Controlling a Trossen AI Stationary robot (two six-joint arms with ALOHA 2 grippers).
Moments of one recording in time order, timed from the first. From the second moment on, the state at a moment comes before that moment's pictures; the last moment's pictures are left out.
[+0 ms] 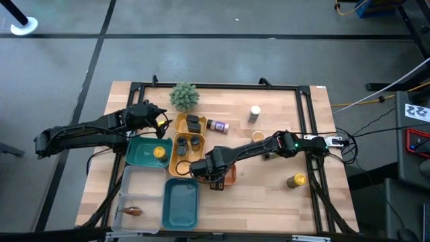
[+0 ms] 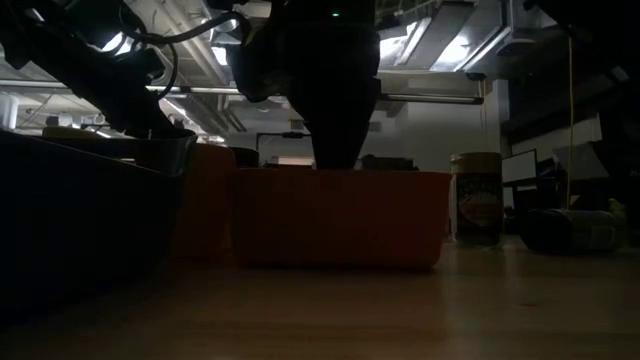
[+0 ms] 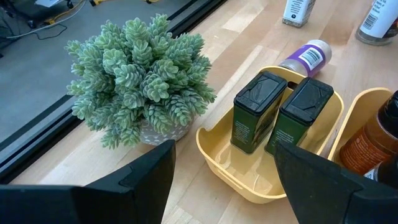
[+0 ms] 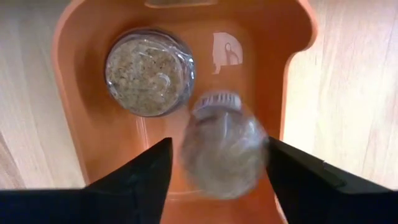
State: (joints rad) left arm 0.36 0.56 0.35 -0.34 -0.25 -0.05; right arm 0.25 2.42 2.23 -1.33 0.03 0.33
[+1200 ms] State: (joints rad) left arm 0.36 0.56 0.35 -0.33 -0.25 -0.05; right arm 0.03 2.33 2.35 -1.57 0.06 0.13
